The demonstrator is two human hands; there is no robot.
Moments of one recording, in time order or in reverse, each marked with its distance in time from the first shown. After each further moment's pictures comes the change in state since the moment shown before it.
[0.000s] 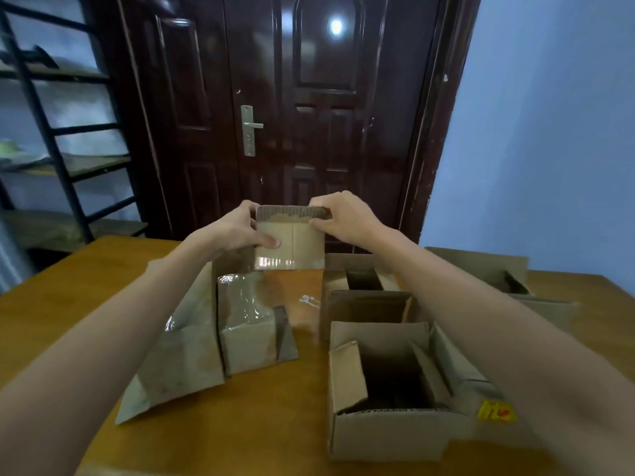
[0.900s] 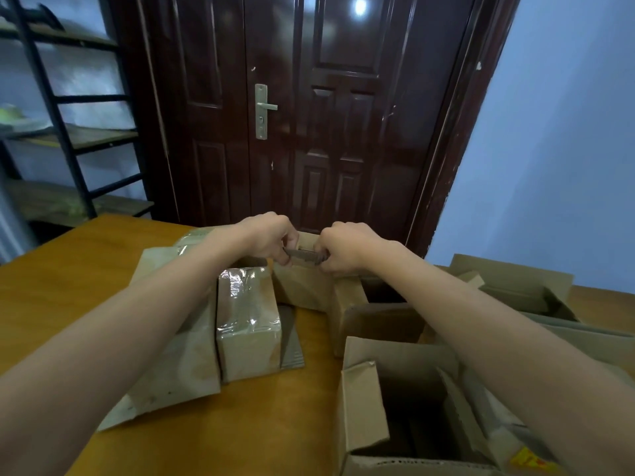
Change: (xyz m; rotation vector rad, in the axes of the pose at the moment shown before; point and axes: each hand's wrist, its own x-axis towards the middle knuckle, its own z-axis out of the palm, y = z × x) left_hand 0.043 -0.007 0.033 0.711 -0.166 0.186; right_hand 0.016 0.012 0.061 -0.442 -0.410 -0.076
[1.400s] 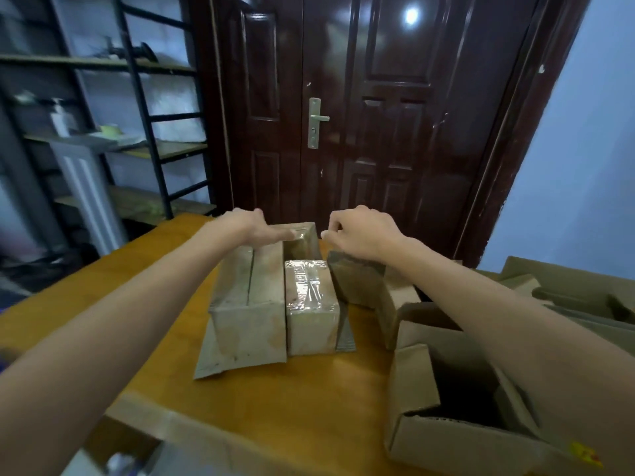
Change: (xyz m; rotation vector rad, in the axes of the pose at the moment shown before) left_hand -0.112 -0.049 -0.037 0.038 0.017 -0.669; right_hand 0.000 -0.074 -0.041 0.248 0.244 0.053
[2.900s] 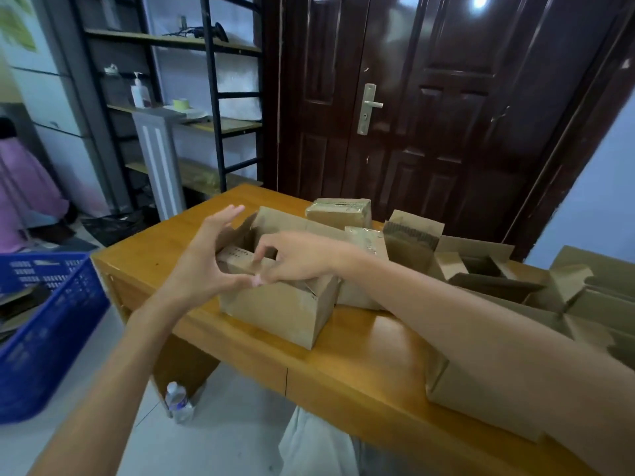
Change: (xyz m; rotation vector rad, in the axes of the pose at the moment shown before) left_hand -0.160 -0.192 0.102 -0.704 0.468 0.427; right_hand -0.055 -0.218 0.008 0.361 -0.486 -0.362
